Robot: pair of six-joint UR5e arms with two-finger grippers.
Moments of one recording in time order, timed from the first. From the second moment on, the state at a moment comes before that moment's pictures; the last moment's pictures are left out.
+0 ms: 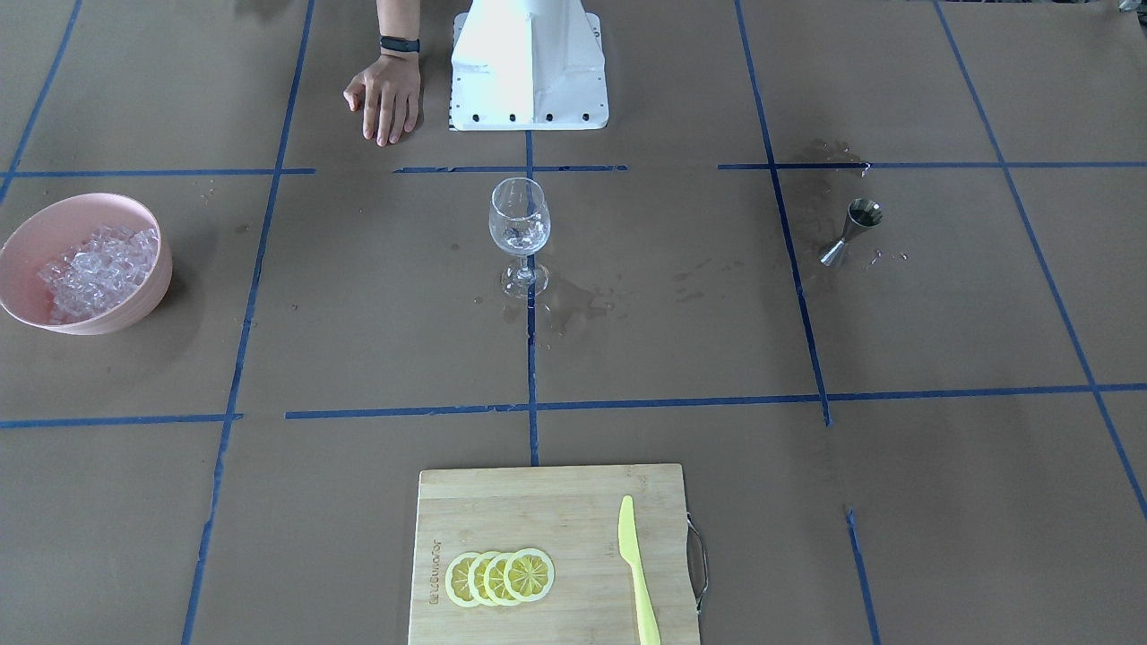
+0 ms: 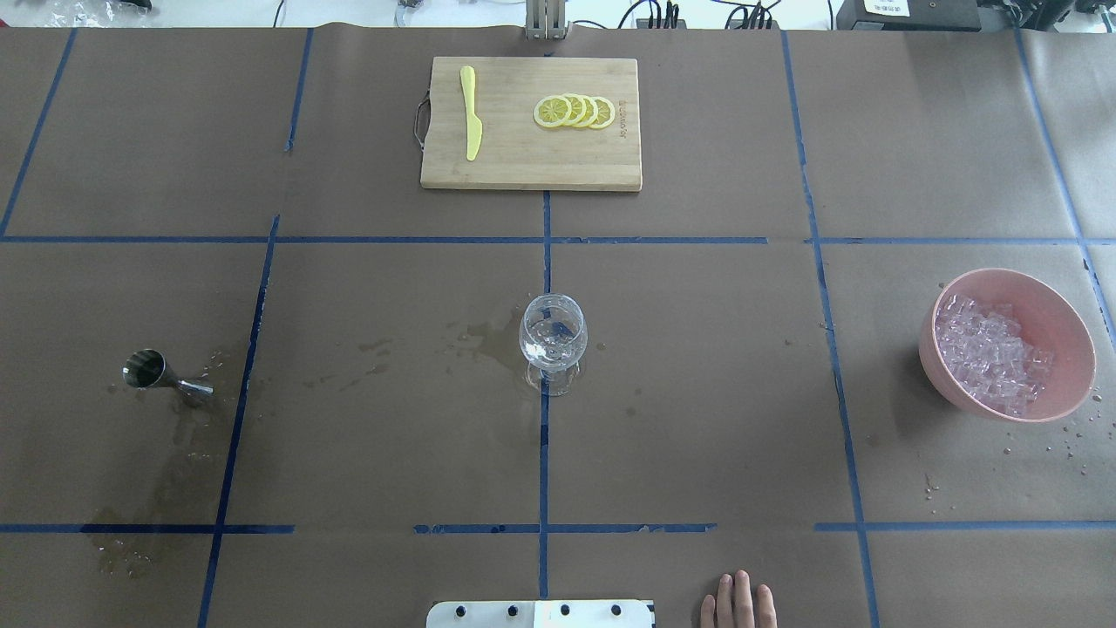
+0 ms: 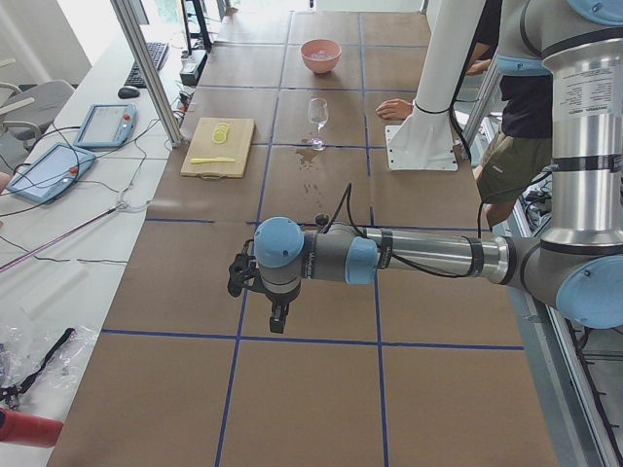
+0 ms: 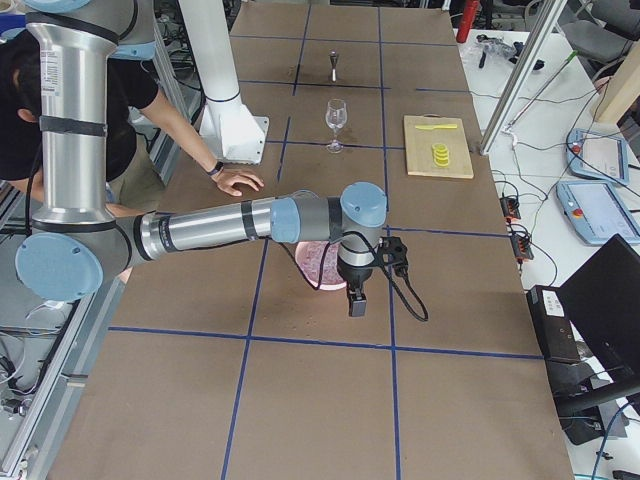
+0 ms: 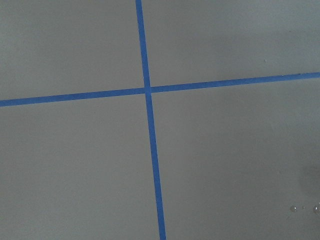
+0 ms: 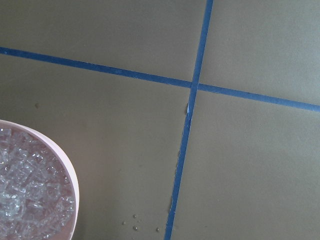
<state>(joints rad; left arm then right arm) -1.59 -1.47 -1.75 -1.58 -2.44 0.05 1.49 -1.65 1.85 -1.71 2.26 -0.06</state>
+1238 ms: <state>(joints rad) -1.57 -1.47 -1.80 -1.59 -2.44 0.05 1.48 -1.65 1.85 -1.70 2.27 -0.06</state>
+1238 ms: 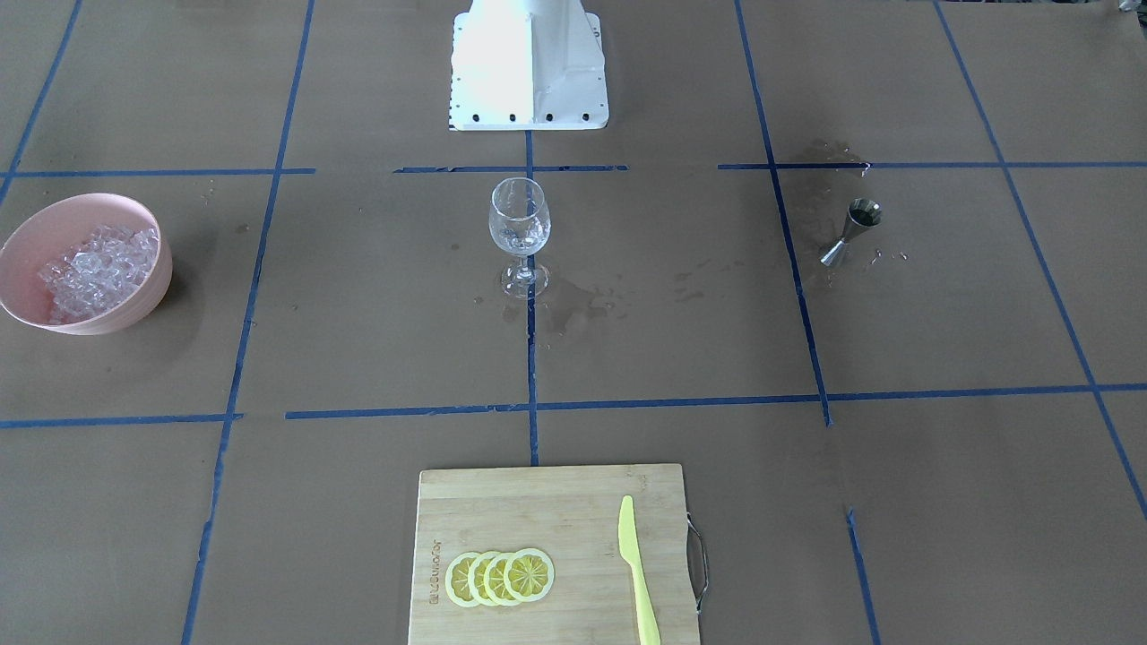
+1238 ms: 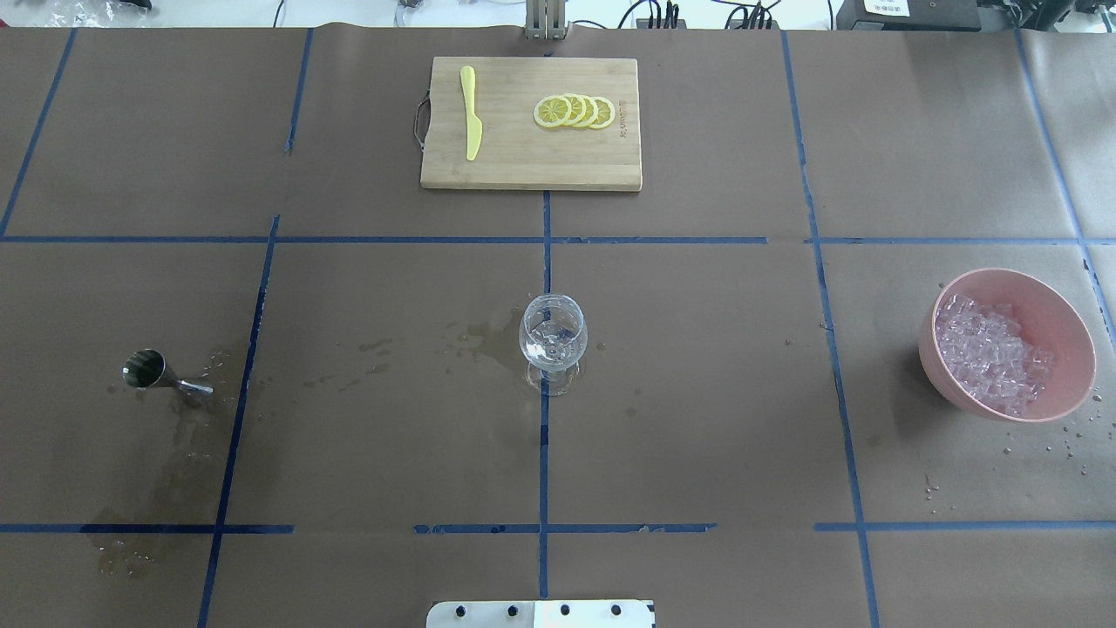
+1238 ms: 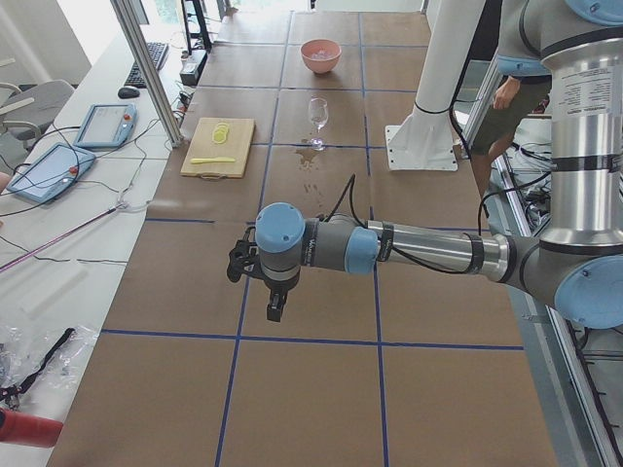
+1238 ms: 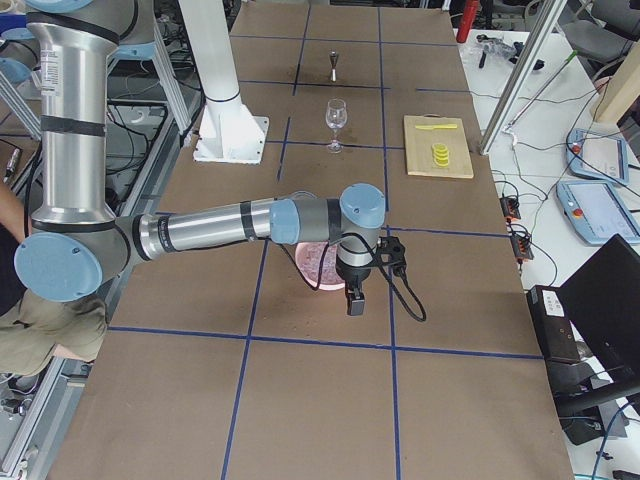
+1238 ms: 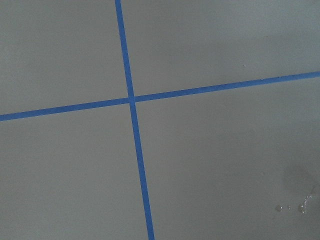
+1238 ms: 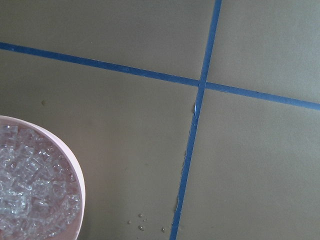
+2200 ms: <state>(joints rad) -1.53 -1.44 -1.80 -1.88 -2.48 0.05 1.48 -1.65 1.85 -1.70 2.26 -0.06</state>
